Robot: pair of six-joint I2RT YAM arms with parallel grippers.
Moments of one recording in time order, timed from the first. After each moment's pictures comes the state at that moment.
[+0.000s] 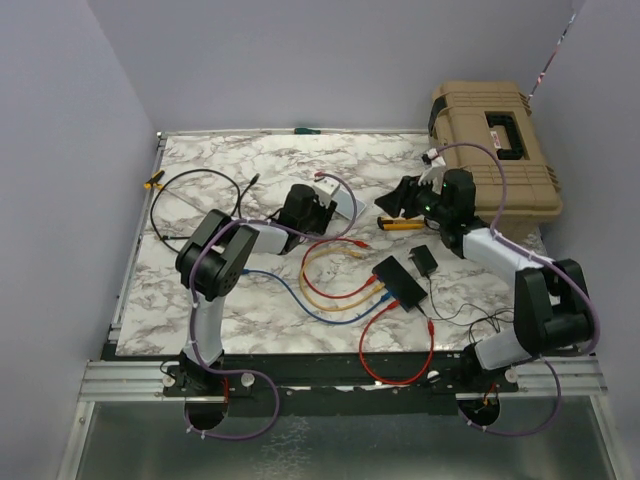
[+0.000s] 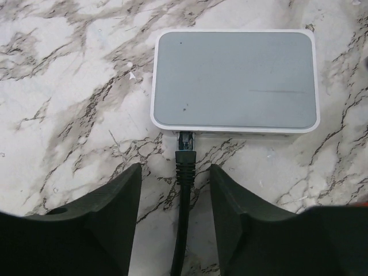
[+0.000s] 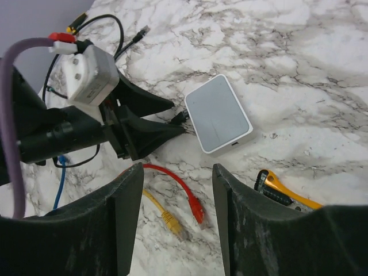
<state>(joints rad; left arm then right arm) -0.54 2.03 1.06 0.49 0.05 0.09 0.23 1.56 0.86 0.38 -0.54 0.34</state>
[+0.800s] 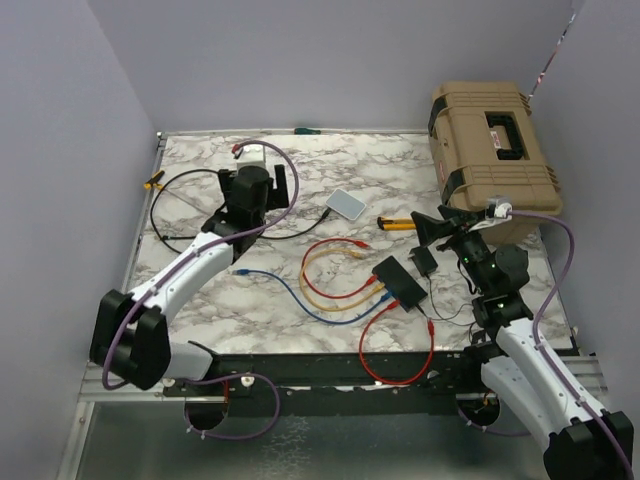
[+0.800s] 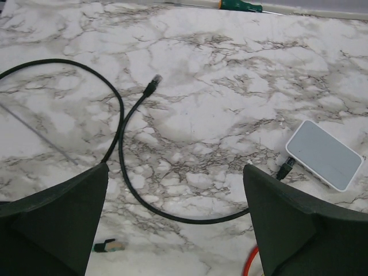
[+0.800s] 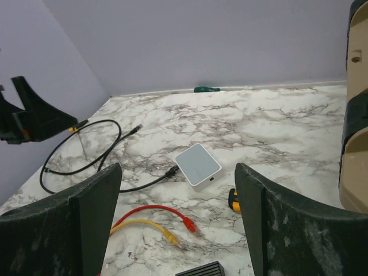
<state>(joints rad) -0.46 1.40 0.97 0.03 -0.44 -0.24 0.23 0.70 0.38 0.48 -0.19 0.36</state>
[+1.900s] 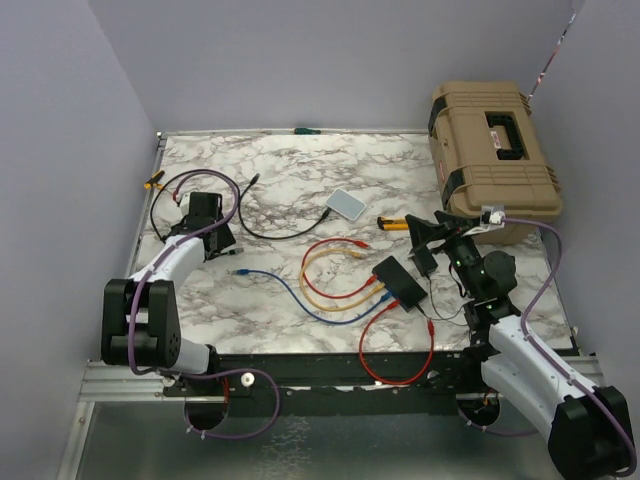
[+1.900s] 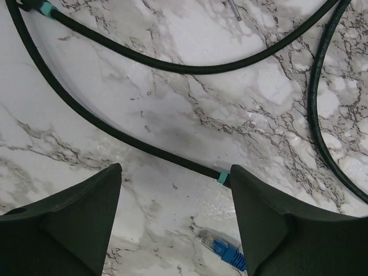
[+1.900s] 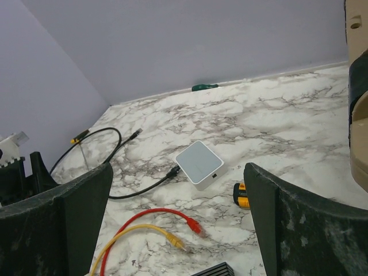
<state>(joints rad) -0.04 1.41 0.79 -0.31 -0.32 -0.45 0.27 0.78 0.26 0.71 -0.09 0.44</state>
